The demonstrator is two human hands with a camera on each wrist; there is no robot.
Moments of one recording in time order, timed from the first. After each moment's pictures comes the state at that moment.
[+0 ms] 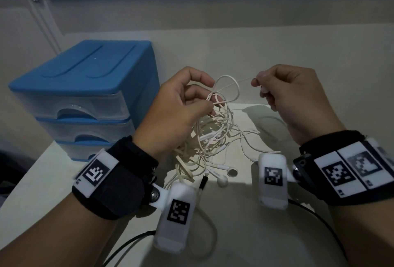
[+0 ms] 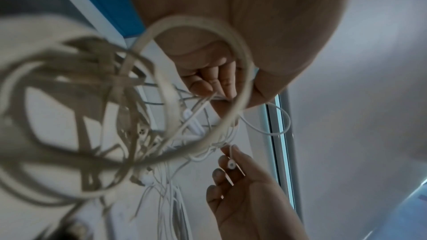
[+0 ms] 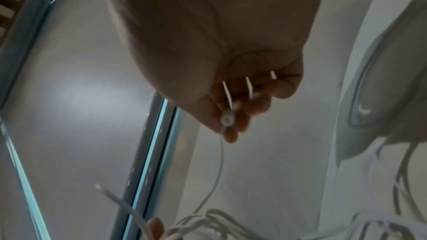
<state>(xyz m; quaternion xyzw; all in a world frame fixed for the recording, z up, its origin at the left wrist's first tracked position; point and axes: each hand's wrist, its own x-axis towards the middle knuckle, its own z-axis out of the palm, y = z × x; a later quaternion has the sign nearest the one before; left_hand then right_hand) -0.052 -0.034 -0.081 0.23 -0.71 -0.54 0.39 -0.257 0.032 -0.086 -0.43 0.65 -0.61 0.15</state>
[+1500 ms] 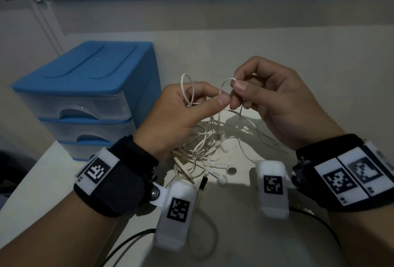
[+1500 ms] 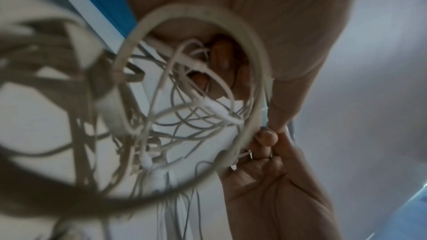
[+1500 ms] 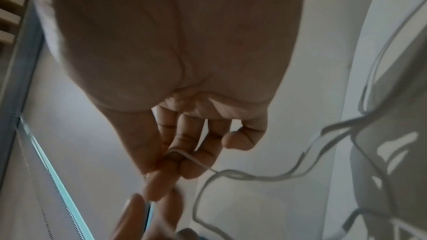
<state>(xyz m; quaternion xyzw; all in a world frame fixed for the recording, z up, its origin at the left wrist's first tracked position) -0.050 -0.033 -0.079 0.19 -0.75 -0.52 0.36 -0.229 0.044 -0.073 -0.59 0.43 -0.61 0.31</state>
